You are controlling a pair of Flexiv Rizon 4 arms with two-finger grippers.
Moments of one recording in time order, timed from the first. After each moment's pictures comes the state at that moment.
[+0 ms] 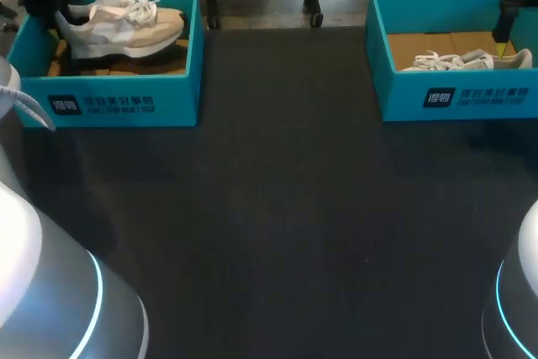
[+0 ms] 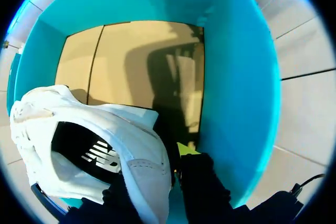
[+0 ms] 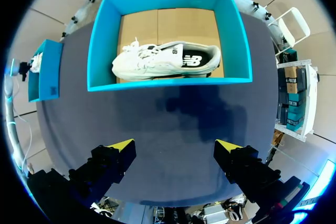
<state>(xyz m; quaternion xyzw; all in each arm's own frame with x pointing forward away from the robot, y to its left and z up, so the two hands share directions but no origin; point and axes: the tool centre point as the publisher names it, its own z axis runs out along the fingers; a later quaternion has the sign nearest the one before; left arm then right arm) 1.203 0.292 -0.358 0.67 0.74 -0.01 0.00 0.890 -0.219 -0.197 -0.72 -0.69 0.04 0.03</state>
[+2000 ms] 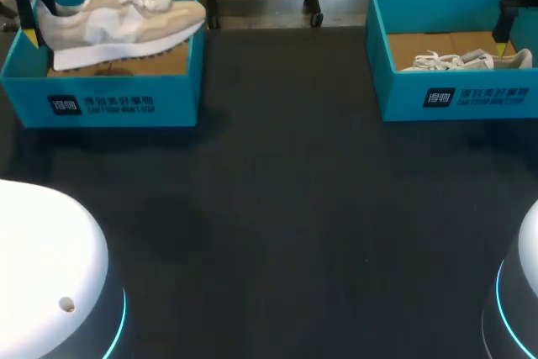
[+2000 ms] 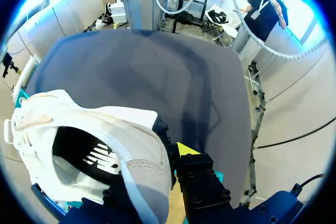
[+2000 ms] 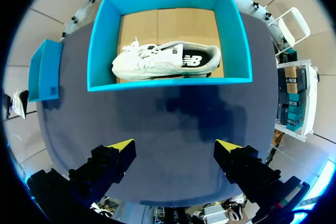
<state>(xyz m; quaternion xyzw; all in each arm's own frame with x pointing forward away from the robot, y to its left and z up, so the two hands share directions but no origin) 0.941 0.209 -0.198 0.61 0.77 -0.14 -0.16 0.890 -0.219 -0.197 -0.72 -0.69 0.04 0.03</state>
